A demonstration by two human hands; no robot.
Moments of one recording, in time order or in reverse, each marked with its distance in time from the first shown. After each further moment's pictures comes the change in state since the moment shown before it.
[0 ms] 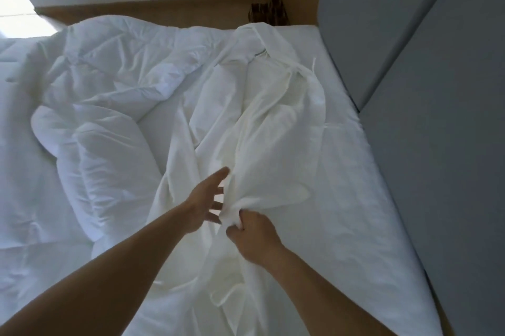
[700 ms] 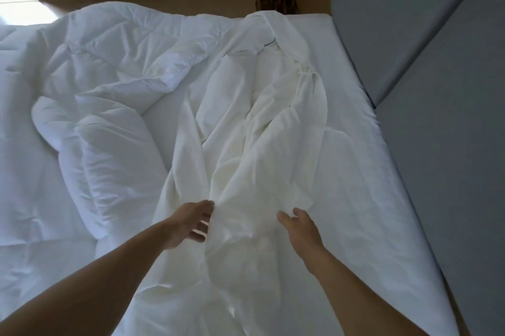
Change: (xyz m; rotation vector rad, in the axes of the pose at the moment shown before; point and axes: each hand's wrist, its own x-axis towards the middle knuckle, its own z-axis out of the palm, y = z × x) left_hand 0.022 -0.048 -0.053 0.235 0.044 -0.167; right_hand 0.037 0.092 -0.002 0.408 0.151 0.486
